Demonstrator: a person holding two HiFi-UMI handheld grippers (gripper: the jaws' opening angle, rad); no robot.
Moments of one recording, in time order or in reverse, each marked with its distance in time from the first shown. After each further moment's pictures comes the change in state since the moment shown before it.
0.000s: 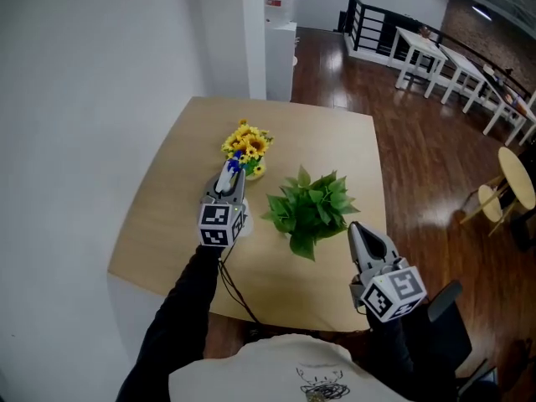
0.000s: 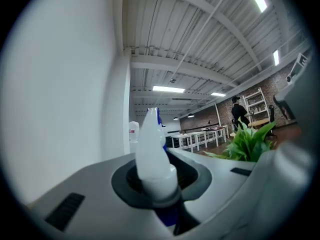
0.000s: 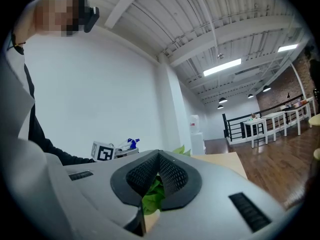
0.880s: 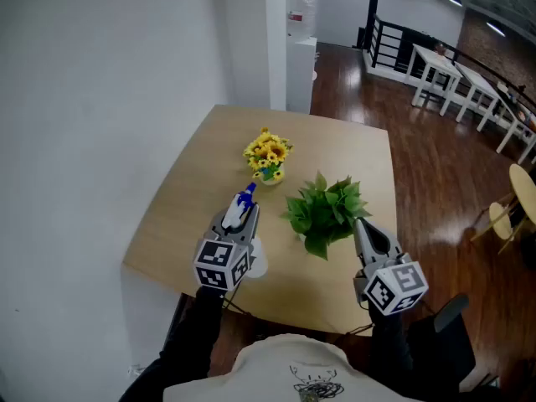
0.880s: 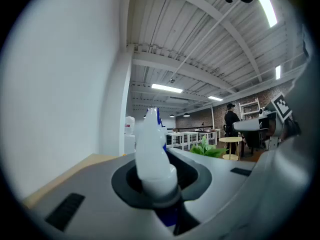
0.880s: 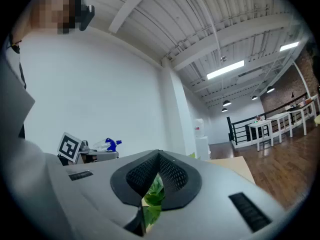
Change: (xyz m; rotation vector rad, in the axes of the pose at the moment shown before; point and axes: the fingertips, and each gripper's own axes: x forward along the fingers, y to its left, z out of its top) left arm -0.133 -0.046 0.042 -0.096 0.077 -0.064; right arm 0.000 0.031 0.022 0.000 -0.045 0.051
